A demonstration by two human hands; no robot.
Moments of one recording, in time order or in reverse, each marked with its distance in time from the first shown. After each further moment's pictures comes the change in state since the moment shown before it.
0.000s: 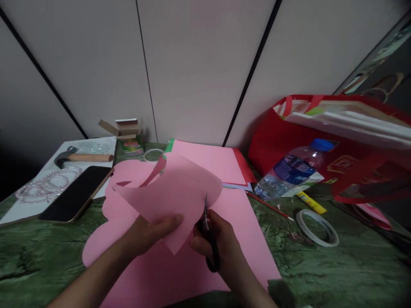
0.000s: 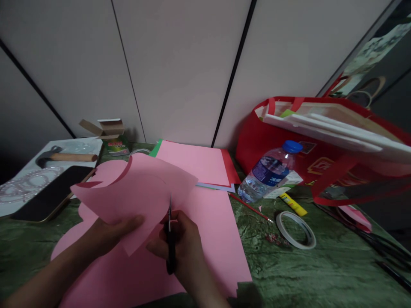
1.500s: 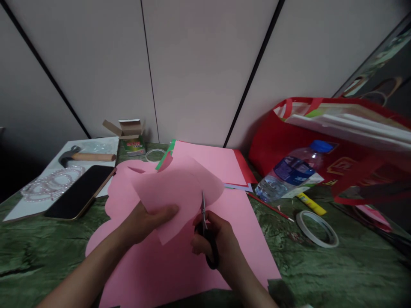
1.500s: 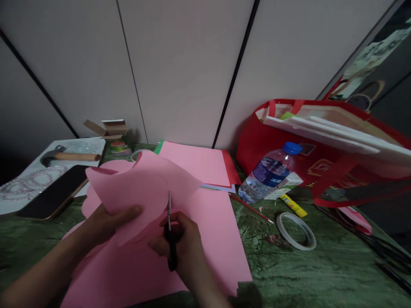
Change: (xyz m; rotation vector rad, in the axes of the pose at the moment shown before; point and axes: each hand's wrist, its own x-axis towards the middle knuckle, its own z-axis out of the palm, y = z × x) left_hand 0.006 0.008 -0.009 -0.026 0.040 0.024; right_hand 0.001 0.008 0.005 0.035 0.055 0.112
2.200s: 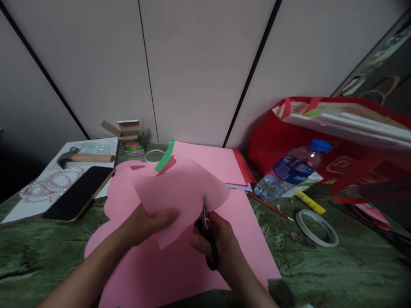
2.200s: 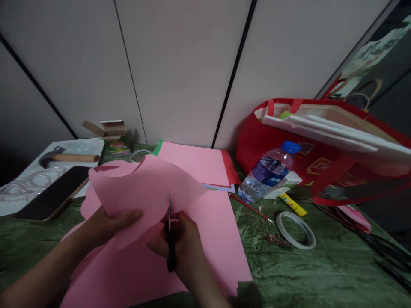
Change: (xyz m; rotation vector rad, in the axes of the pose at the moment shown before) left_hand -0.002 0.002 0.001 0.106 -0.030 0.071; right_hand -0.002 -0.007 -0.001 -0.030 -0.052 -0.086
